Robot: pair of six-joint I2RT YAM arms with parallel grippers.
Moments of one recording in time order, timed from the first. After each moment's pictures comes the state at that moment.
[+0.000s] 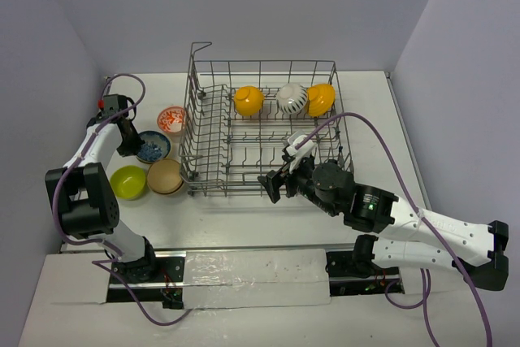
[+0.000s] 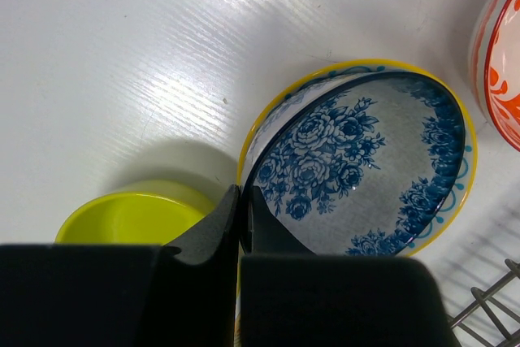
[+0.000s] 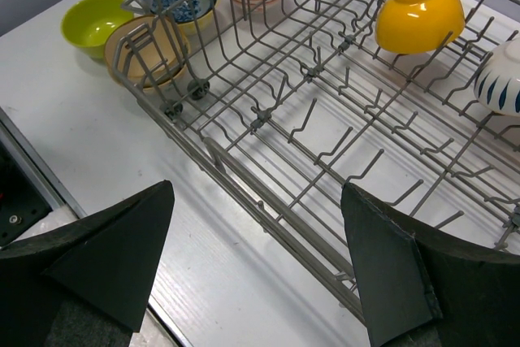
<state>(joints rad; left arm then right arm) 0.15 1.60 1.14 -0.63 -0.18 -0.36 1.16 0.84 0.83 -0.23 0.40 0.12</state>
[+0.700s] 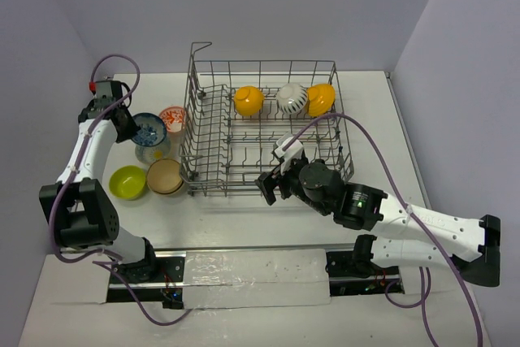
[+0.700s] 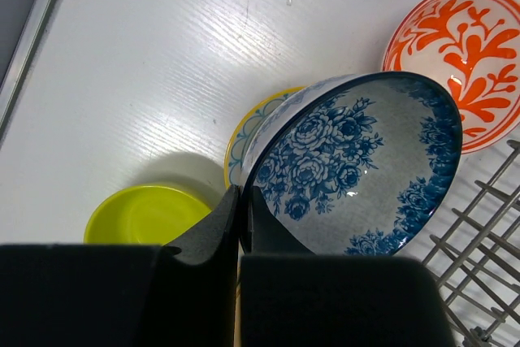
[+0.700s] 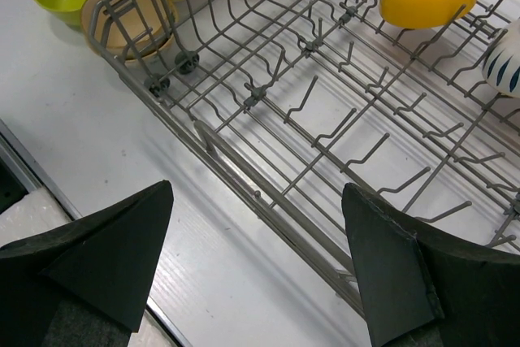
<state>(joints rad) 0.12 1.51 1.26 -0.70 -0.21 -0.37 1.16 0.91 0.83 -0.25 0.40 0.12</state>
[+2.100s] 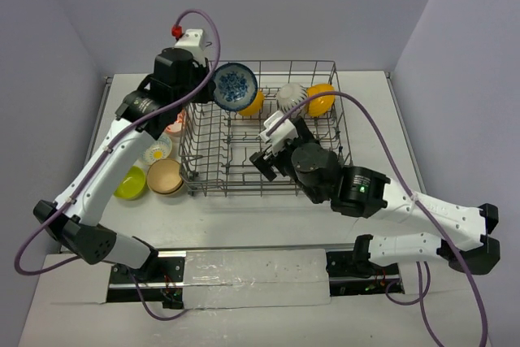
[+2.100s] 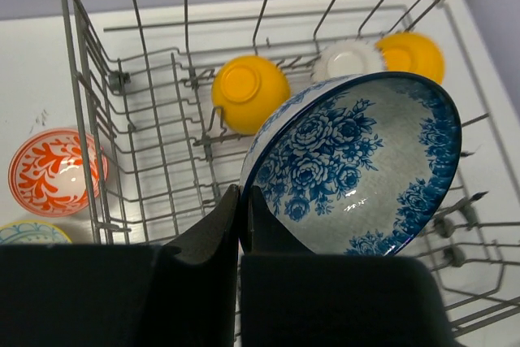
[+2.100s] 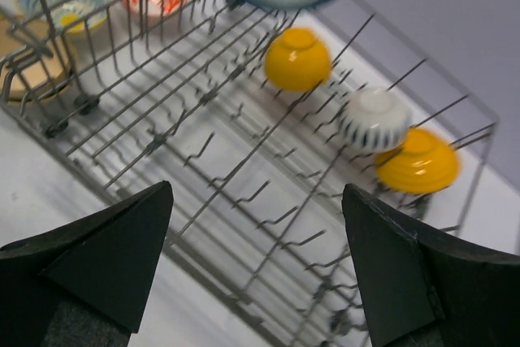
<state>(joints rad) -0.55 1.44 1.70 -0.64 -0.19 -0.32 1.19 1.06 1.15 -0.43 0.64 -0.11</state>
